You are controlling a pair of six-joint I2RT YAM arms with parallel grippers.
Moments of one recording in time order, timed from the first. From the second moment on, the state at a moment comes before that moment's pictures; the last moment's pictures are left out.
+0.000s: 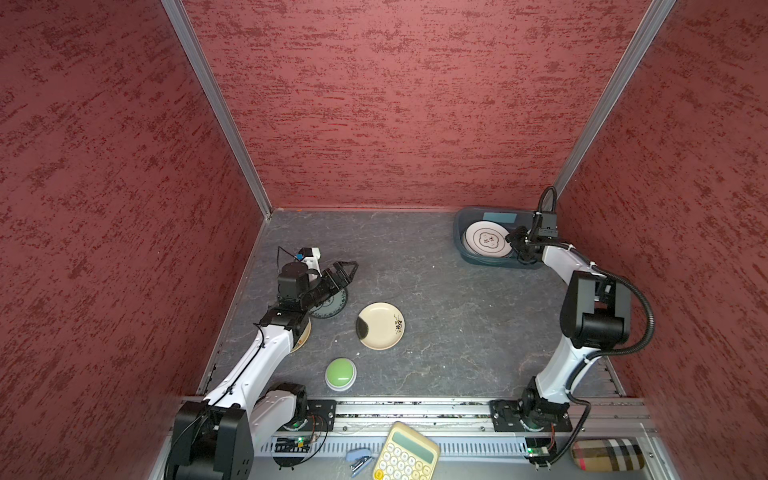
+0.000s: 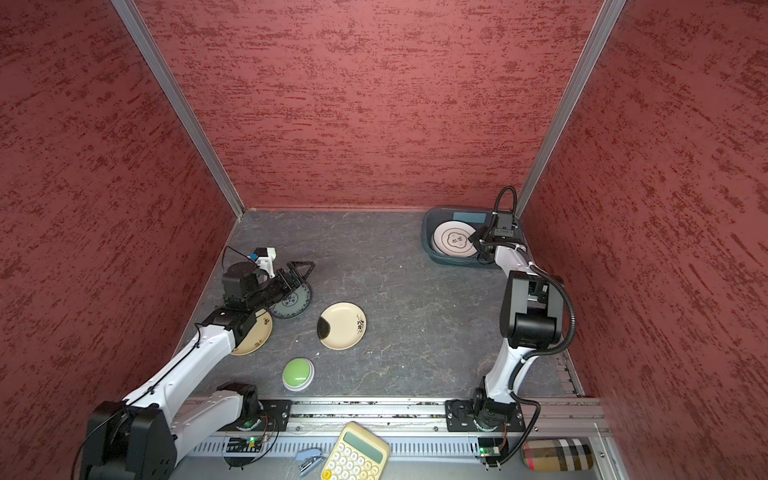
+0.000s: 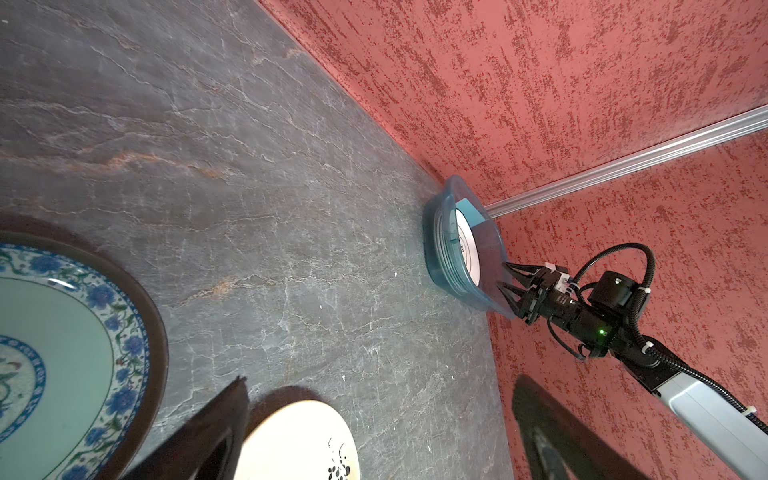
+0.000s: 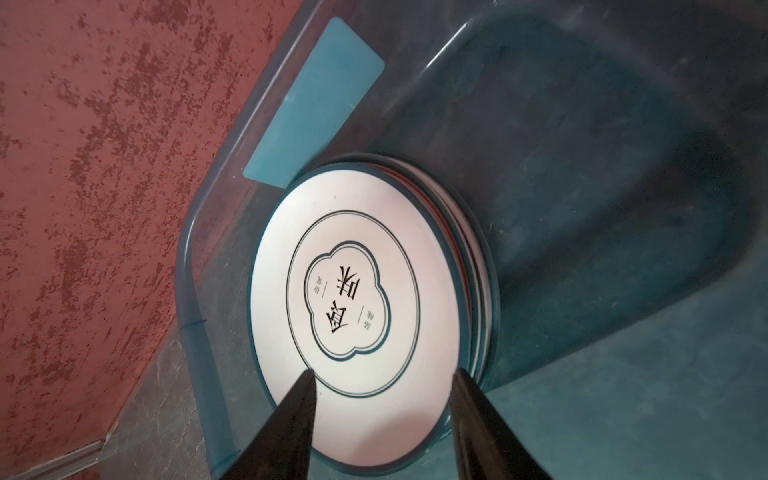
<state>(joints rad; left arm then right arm) -0.12 1.03 0.56 0.07 0.45 -0.83 -0.17 1.85 1.34 -0.26 -0.14 0.77</state>
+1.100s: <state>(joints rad) -0.13 1.00 0.55 -0.08 0.38 -0.84 -0.16 1.07 0.67 0.05 -0.60 0.86</state>
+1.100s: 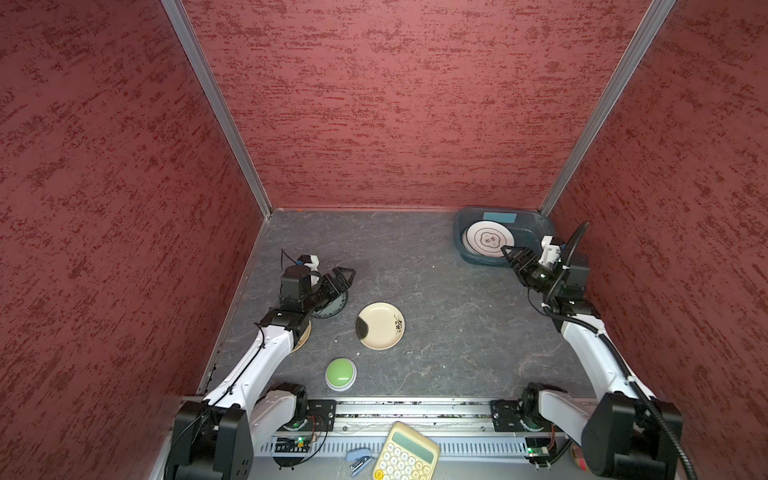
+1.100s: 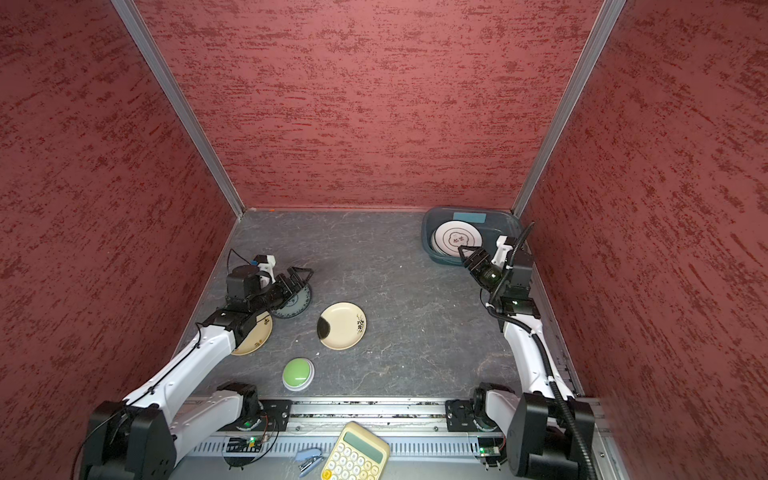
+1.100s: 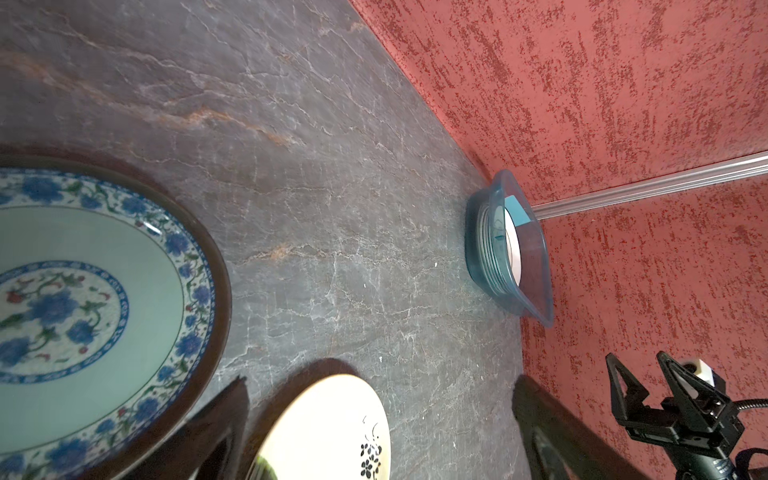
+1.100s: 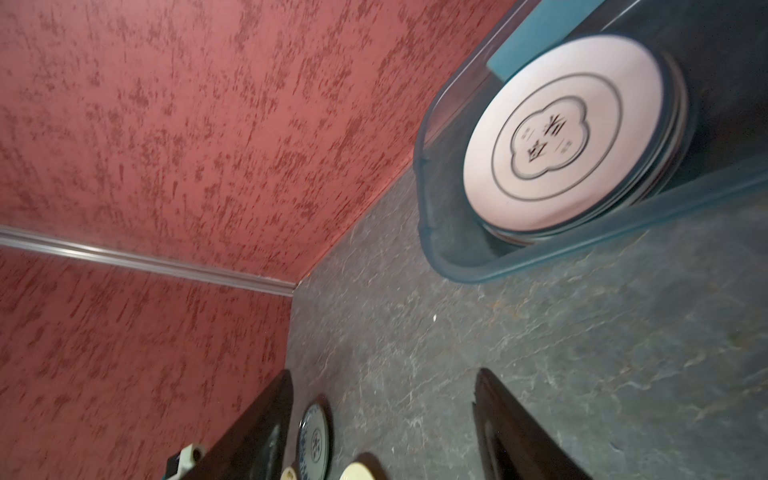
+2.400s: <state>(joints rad) -0.19 1.03 0.34 -0.16 0.48 -0.97 0.11 1.11 0.38 0.48 -0.72 0.85</state>
